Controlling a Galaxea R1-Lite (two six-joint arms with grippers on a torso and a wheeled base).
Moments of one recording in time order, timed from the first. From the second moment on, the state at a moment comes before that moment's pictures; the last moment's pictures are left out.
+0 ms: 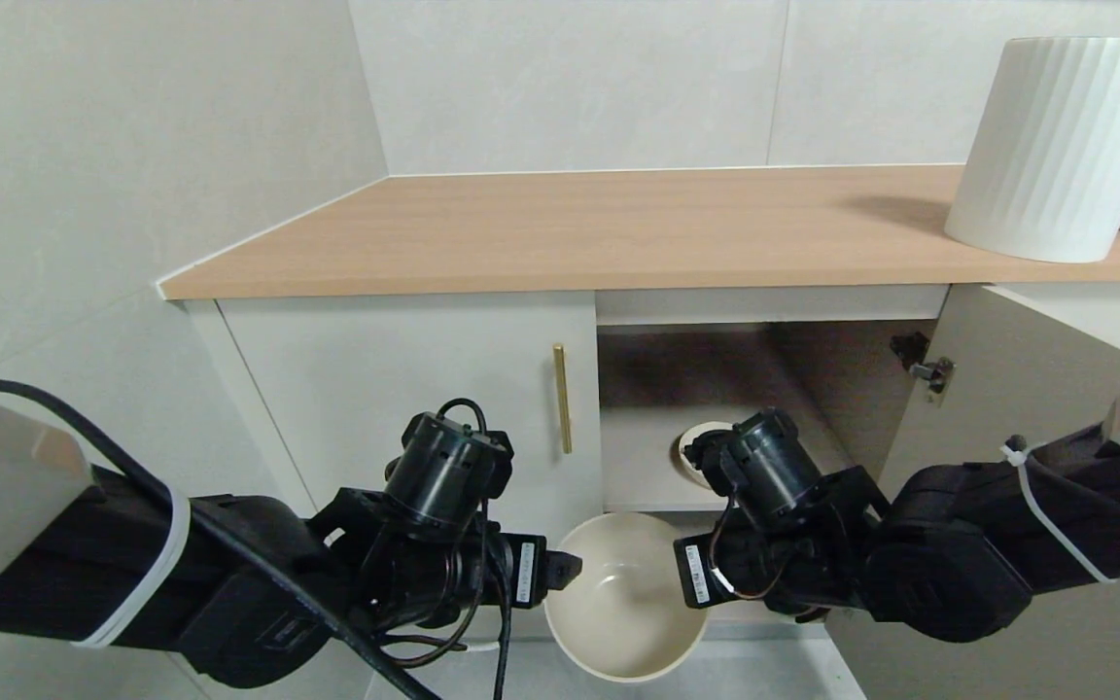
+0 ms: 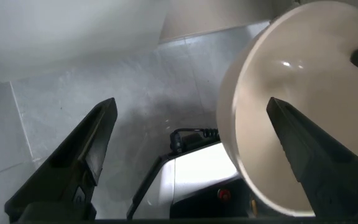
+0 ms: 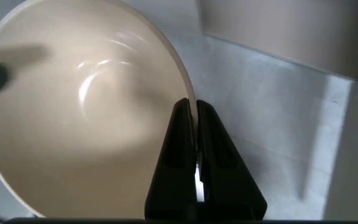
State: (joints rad) left arm -0.64 1.88 -0.80 -0.26 0.10 -0.43; right arm 0.75 1.98 -1.00 -0.15 -0.14 0.40
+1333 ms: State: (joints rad) left arm -0.64 1.87 -0.80 -0.26 0.11 -0.43; right arm 0.44 2.27 -1.27 -0.31 -0.27 0.71
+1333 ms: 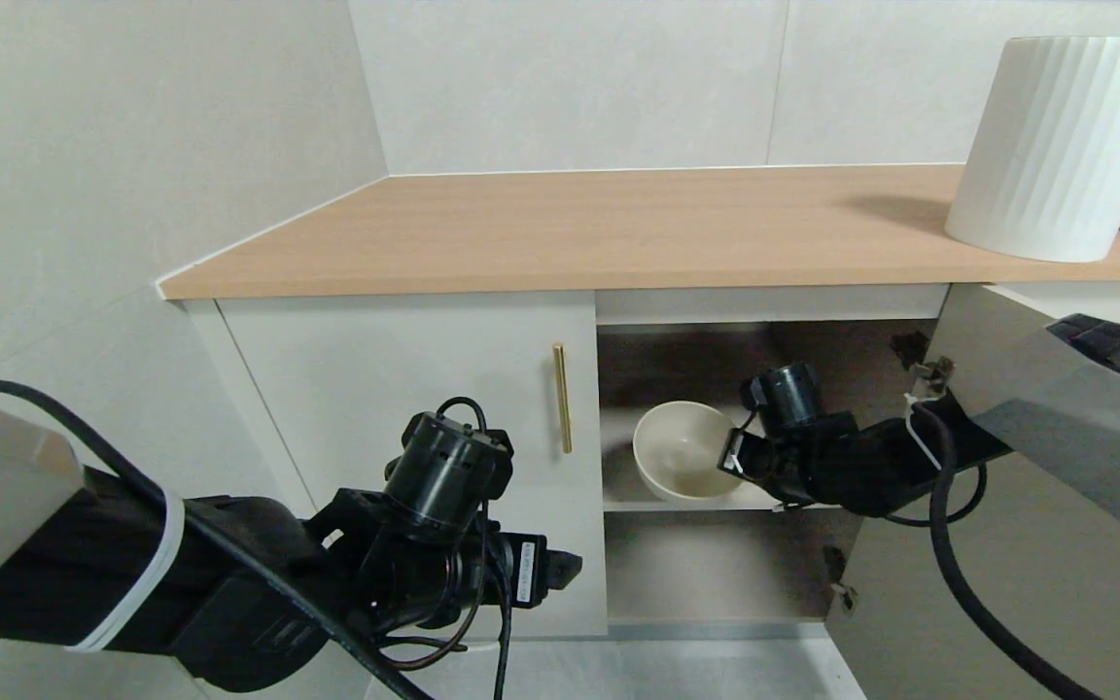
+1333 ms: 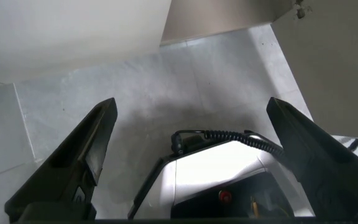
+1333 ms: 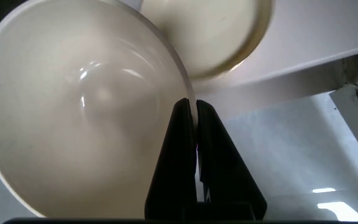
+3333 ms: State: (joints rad) left arm -0.64 1.88 -0.80 -0.26 0.11 -0.43; right arm 0.31 2.47 -1.50 -0.30 -0.34 0.74
